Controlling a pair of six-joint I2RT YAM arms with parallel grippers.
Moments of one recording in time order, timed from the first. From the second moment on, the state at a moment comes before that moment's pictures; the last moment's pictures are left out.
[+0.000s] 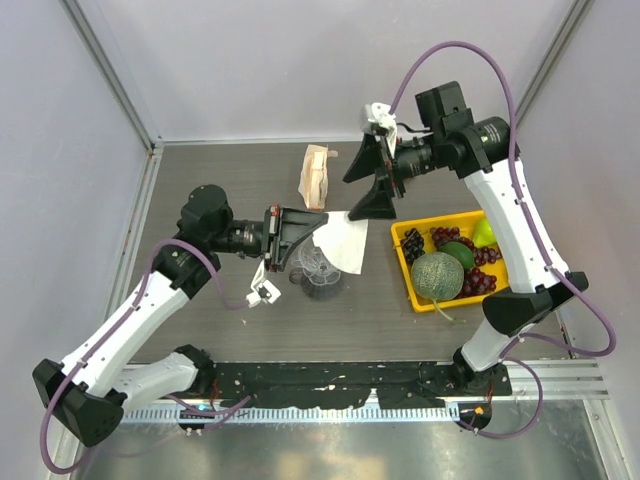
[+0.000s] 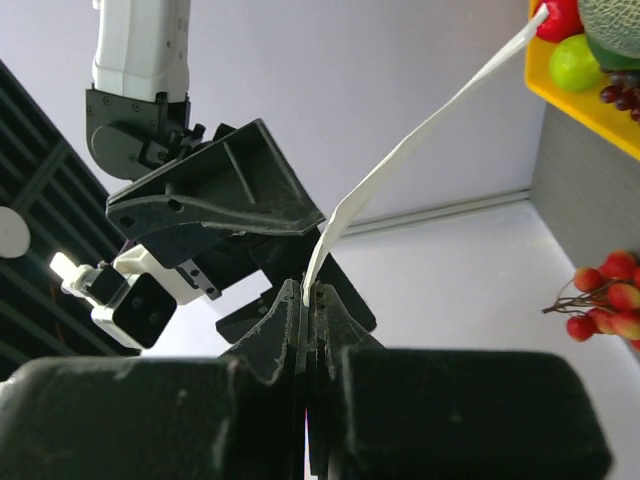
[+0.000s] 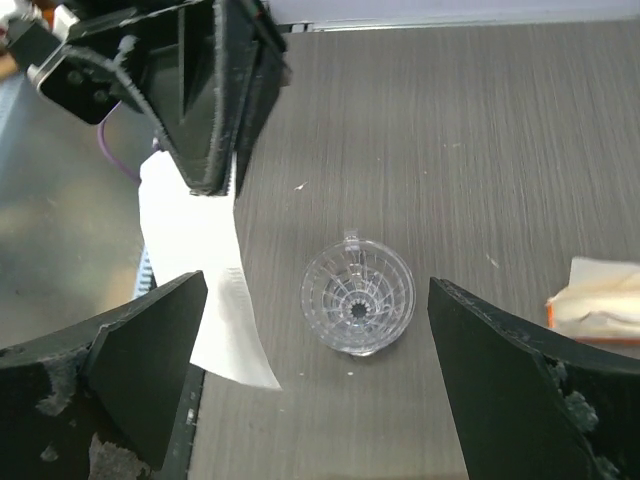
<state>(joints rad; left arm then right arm) -0.59 1.02 1.04 -0.12 1.04 1.90 0.41 1.66 2.13 -1.25 -1.11 -0.62</state>
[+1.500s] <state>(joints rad) -0.21 1.14 1.43 -0.41 0.84 0.74 0.37 1.44 1.83 -1.02 -1.04 -0.62</state>
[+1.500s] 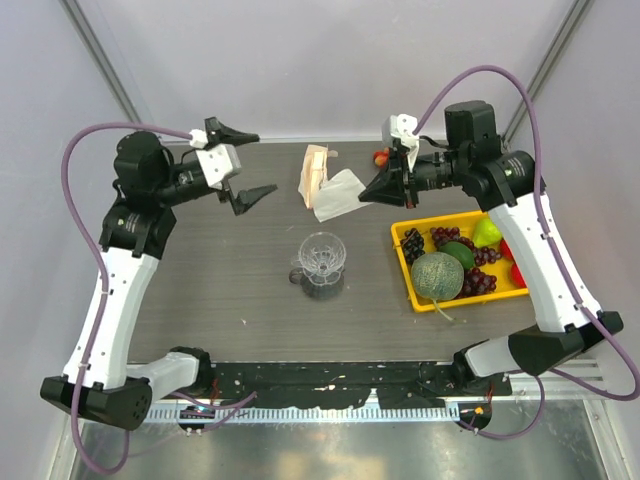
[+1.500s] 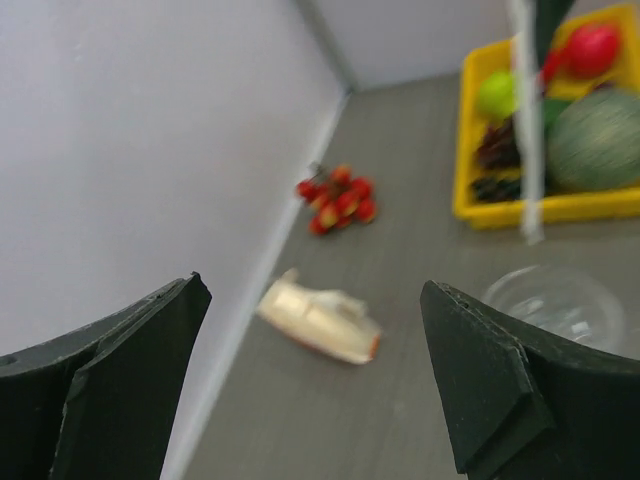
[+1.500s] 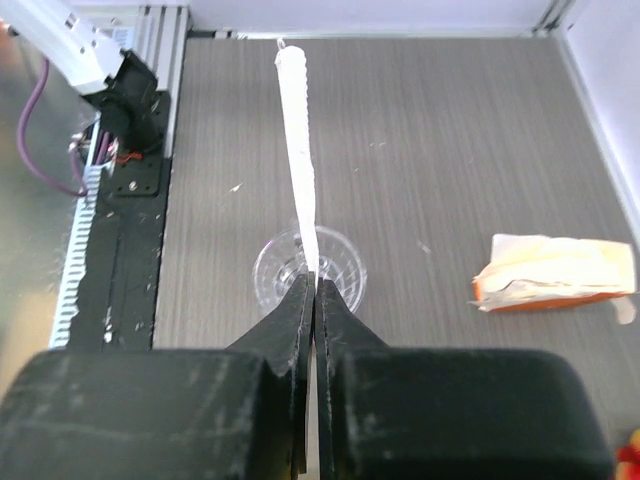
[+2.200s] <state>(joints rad) -0.45 1.18 1.38 -0.20 0.94 0.05 0.42 1.38 1.71 -0.73 -1.05 -0.47</state>
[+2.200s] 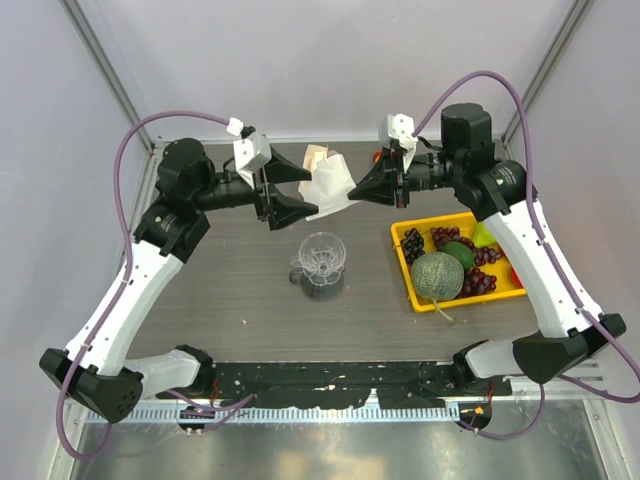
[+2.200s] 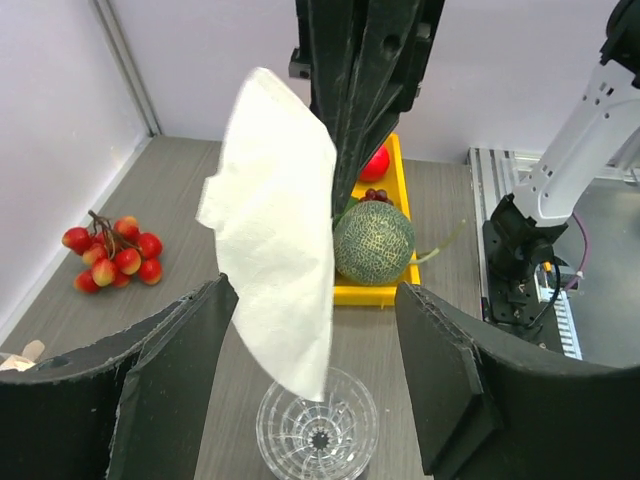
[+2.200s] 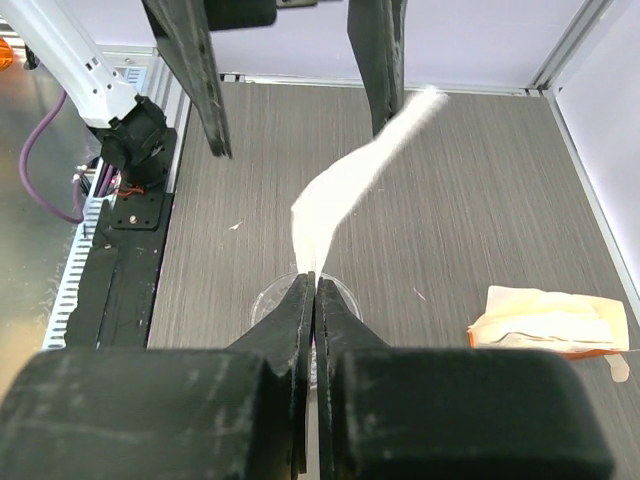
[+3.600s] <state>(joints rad) -0.48 1.25 1.31 -0.12 0.97 0.00 0.48 1.42 1.76 -0.51 -1.10 -0.29</state>
